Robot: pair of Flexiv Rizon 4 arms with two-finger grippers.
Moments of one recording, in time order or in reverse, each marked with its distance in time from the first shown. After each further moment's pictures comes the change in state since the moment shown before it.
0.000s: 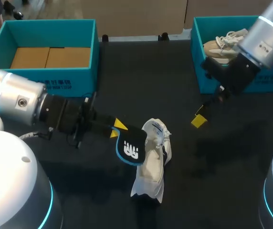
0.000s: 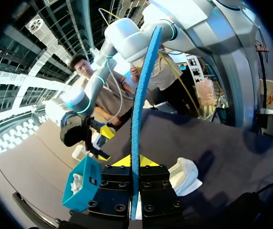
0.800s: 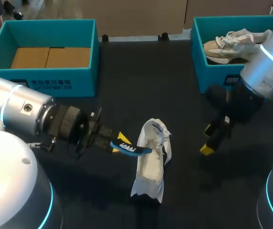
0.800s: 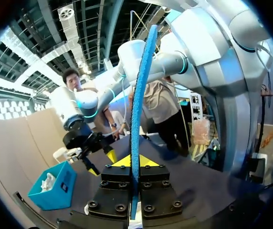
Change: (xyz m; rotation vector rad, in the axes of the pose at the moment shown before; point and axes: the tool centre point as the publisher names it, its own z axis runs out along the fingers) left arm 0.031 -0.040 0.016 0.232 0.065 -0.281; right arm -0.013 -0.059 0.035 0.072 -0.215 -0.131
